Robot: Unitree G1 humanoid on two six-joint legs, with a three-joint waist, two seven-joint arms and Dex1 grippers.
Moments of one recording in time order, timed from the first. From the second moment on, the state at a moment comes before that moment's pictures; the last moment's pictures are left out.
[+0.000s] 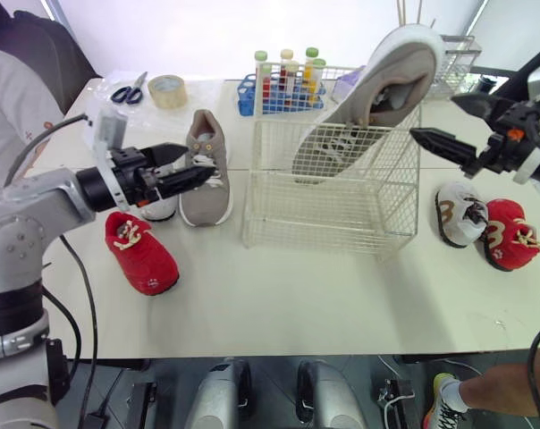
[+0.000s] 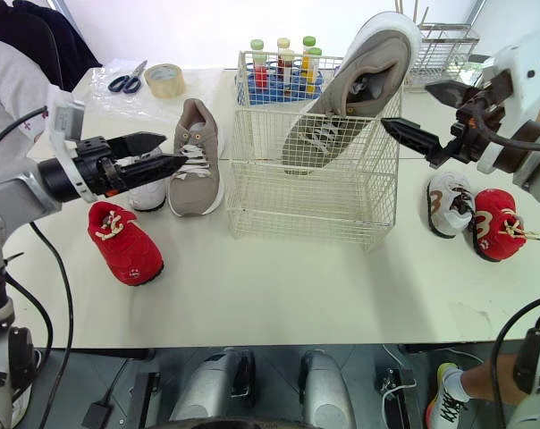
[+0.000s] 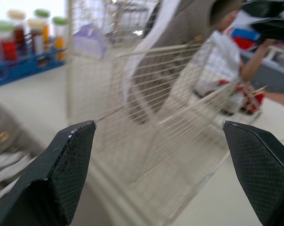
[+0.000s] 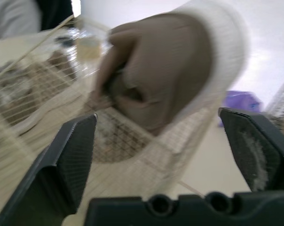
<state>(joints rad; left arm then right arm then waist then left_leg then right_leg) -0.59 0.71 0.31 -0.34 -0.95 1.01 -0.64 -0.61 -0.90 -0.39 -0.25 0.63 0.83 0.59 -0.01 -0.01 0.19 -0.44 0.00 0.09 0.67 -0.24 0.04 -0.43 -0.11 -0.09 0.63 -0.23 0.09</state>
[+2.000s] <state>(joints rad) -0.60 0.49 0.06 -0.34 -0.72 0.78 -0.59 -0.75 -0.65 -0.06 -0.40 0.06 0.77 0.08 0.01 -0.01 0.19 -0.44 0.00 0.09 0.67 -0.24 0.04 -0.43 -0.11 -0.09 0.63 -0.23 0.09</state>
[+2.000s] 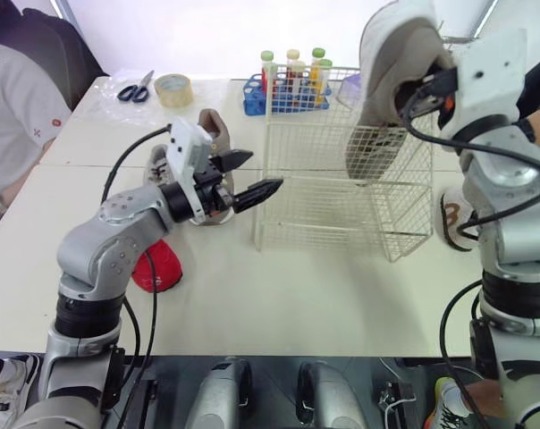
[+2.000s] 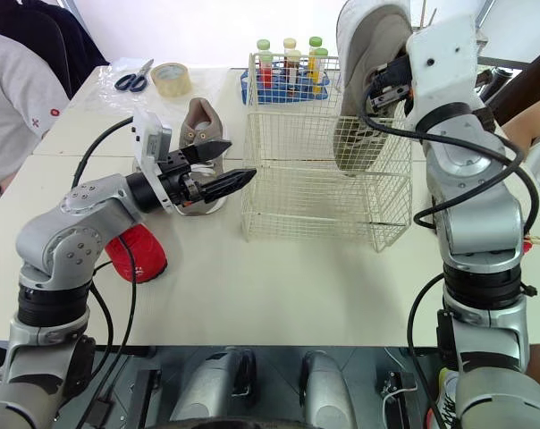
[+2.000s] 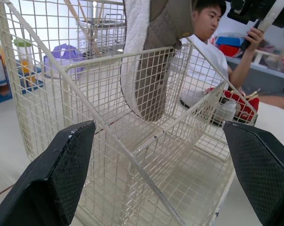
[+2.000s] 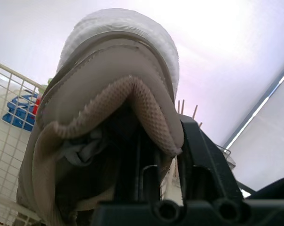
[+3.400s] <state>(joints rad) -1.10 0.76 0.15 0.79 -0.47 0.83 -0.76 -0.99 -0.83 -0.40 -0.44 1.12 1.34 0.92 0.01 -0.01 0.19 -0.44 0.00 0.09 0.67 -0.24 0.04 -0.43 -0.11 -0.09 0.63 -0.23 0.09</state>
